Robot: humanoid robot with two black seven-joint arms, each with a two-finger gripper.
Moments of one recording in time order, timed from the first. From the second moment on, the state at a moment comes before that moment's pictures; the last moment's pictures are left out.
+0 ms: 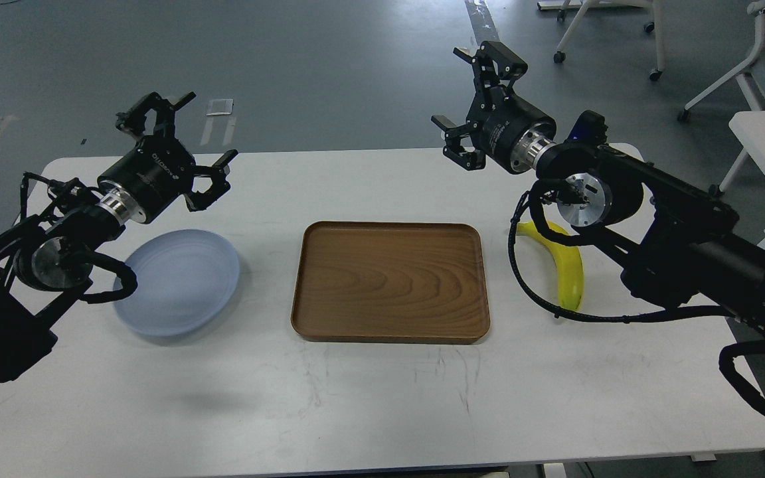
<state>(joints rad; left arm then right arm) -0.69 0.52 -0.69 -0.94 -0.08 -0.38 -0.14 0.97 -0.29 0.48 1.01 -0.01 -0.01 0.11</state>
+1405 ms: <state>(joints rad) -0.71 0.53 -0.69 -0.94 -0.08 -0.36 -0.11 0.97 -0.29 0.46 1.01 -0.02 0.00 0.09</state>
